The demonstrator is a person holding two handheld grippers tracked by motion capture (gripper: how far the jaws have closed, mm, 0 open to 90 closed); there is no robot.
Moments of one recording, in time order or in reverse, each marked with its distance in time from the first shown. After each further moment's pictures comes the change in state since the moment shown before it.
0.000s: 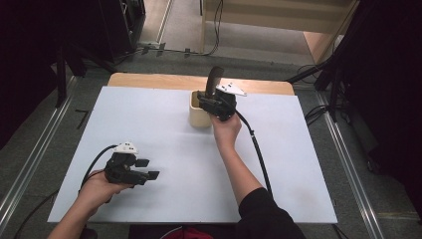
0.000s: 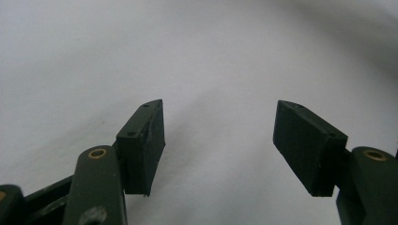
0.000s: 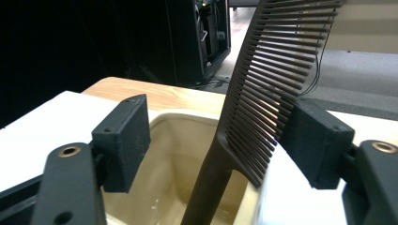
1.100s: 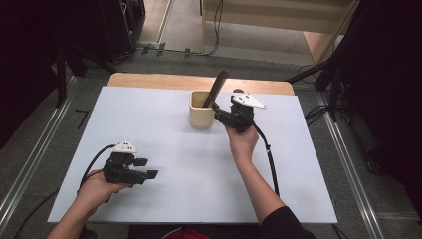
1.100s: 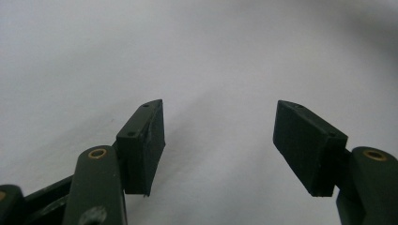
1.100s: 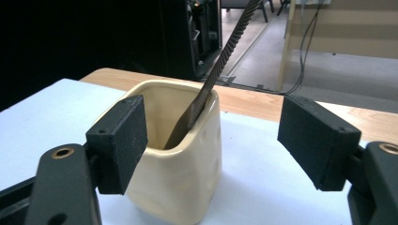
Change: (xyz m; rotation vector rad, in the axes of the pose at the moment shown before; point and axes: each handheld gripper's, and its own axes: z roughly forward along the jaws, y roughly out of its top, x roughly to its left) left arm 0.002 -0.001 -0.002 -0.003 0.016 -0.003; right arm -0.019 -0.011 -0.060 0.000 -0.017 -0.031
